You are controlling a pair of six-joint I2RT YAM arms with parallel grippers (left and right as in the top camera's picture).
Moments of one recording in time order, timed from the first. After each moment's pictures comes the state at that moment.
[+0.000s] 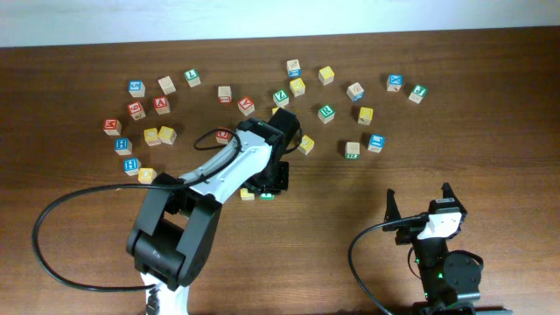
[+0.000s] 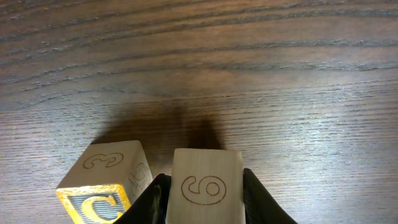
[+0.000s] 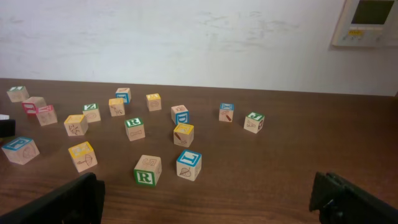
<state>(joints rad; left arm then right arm) -0.56 2.05 1.46 -1.00 0.00 -0.47 0.04 0.02 0.01 -0.07 -0.01 -0.01</state>
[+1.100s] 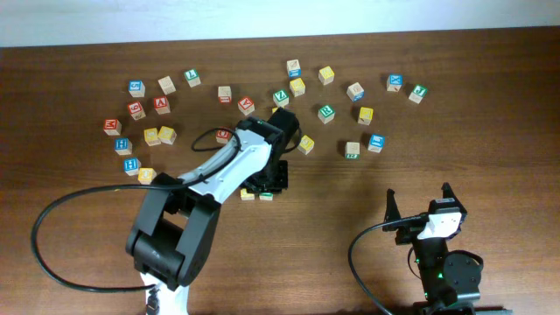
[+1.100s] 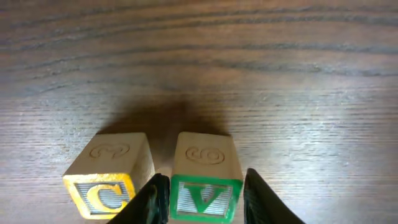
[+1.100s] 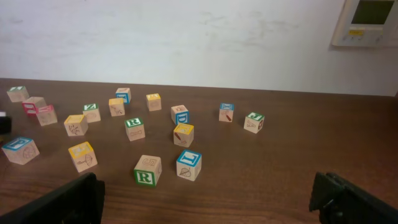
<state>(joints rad) -0.56 2.05 1.47 -1.03 0.00 -0.52 0.04 0.02 0.01 -0.07 -0.01 -0.01</state>
